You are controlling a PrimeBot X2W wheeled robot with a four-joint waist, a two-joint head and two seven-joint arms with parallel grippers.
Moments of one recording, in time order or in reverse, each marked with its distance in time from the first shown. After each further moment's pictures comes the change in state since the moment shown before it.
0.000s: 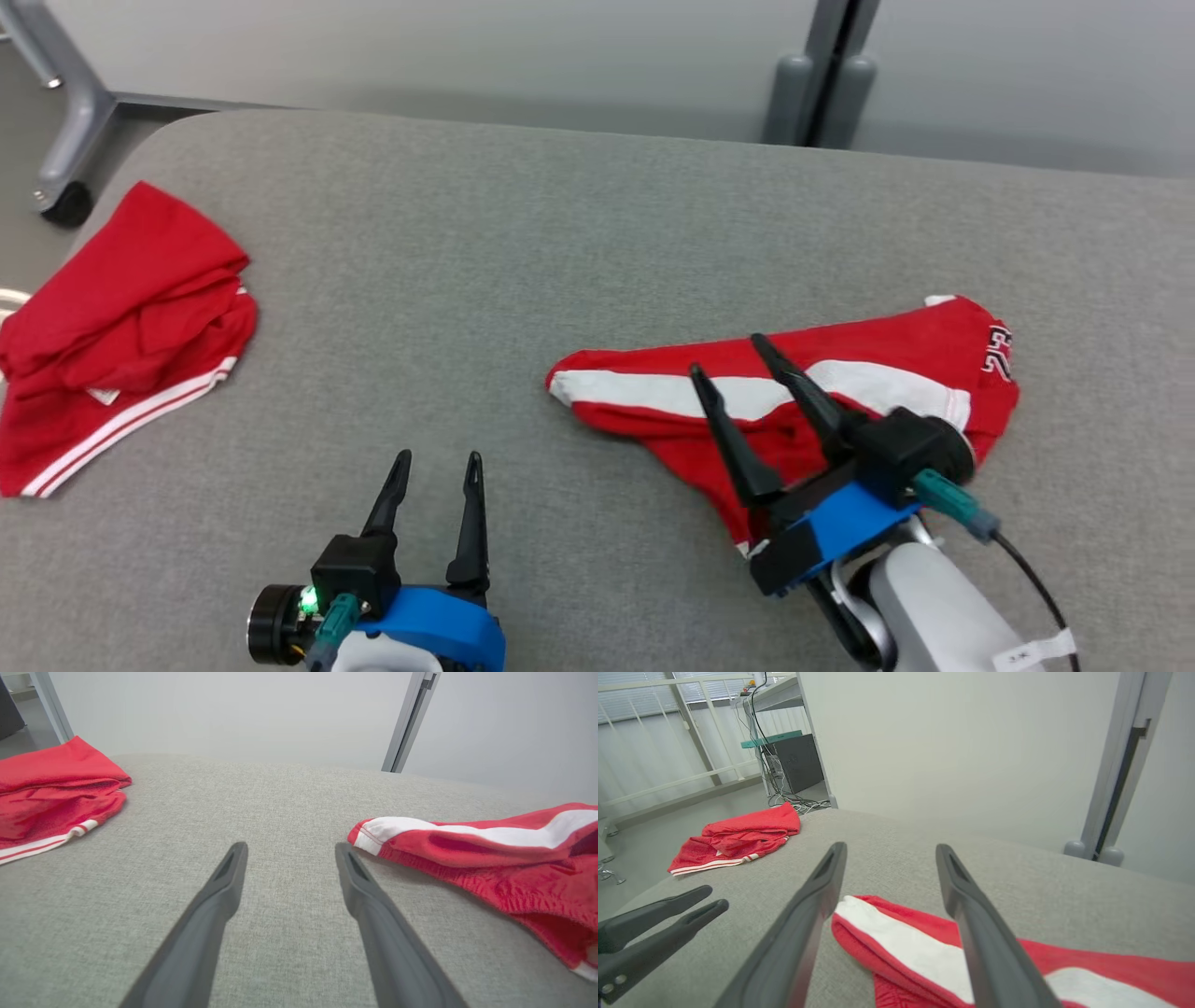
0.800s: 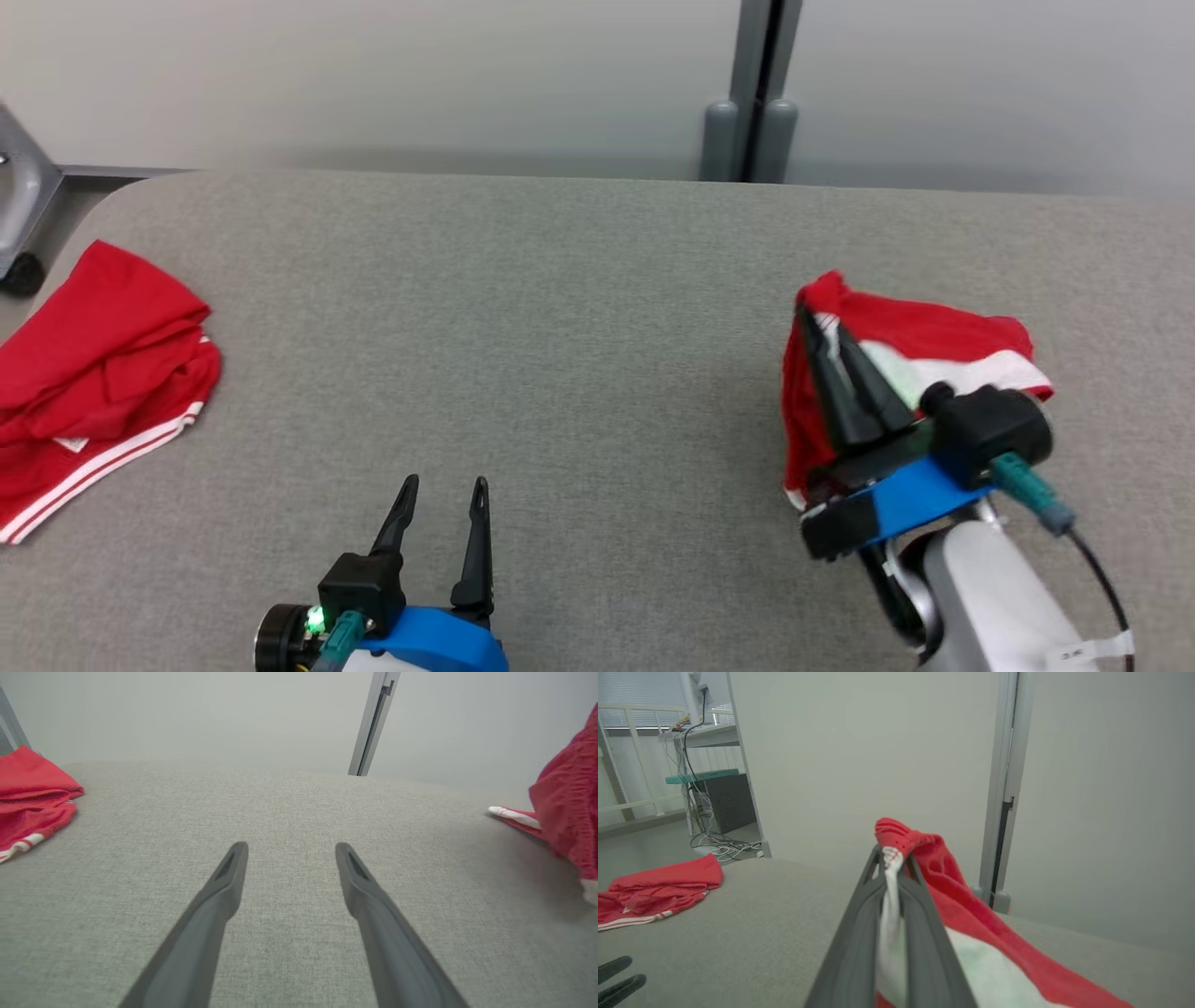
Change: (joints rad) left arm 0.031 0.000 0.003 0.020 -0.007 -0.020 0.000; right arm 0.024 -0.033 -0.187 -0.125 -0.057 0.000 -0.002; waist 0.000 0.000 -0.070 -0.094
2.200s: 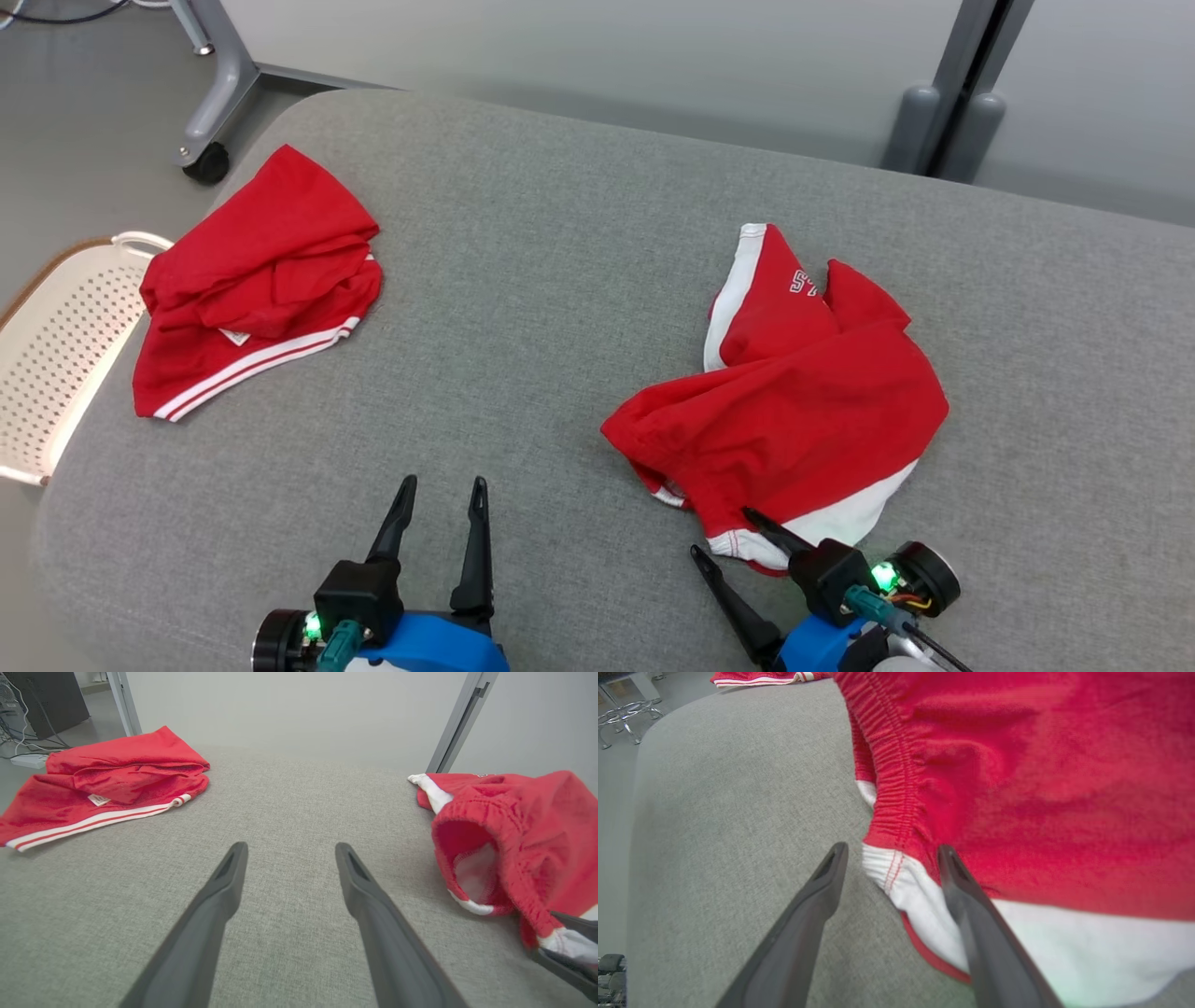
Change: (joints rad) left arm 0.023 0.001 0.006 -0.046 0.008 0.007 0.000; right arm 0.068 -0.044 0.326 0.378 -0.039 0.000 0.000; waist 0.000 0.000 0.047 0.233
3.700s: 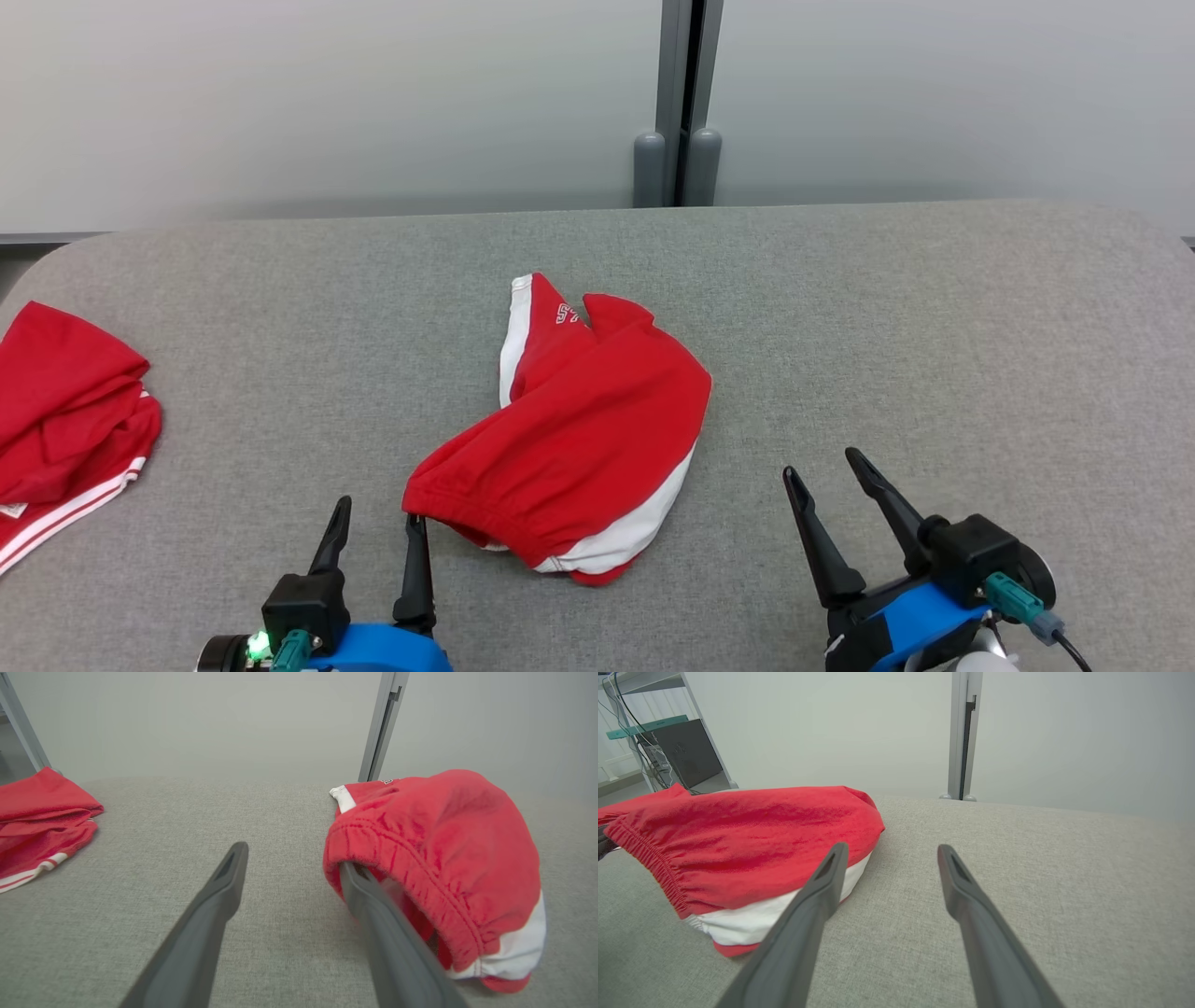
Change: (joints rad) left arm 0.008 0.001 0.123 0.053 0.061 -0.009 0.000; right arm 0.144 0.036 -0.306 -0.279 0.056 0.000 0.000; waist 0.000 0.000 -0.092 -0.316
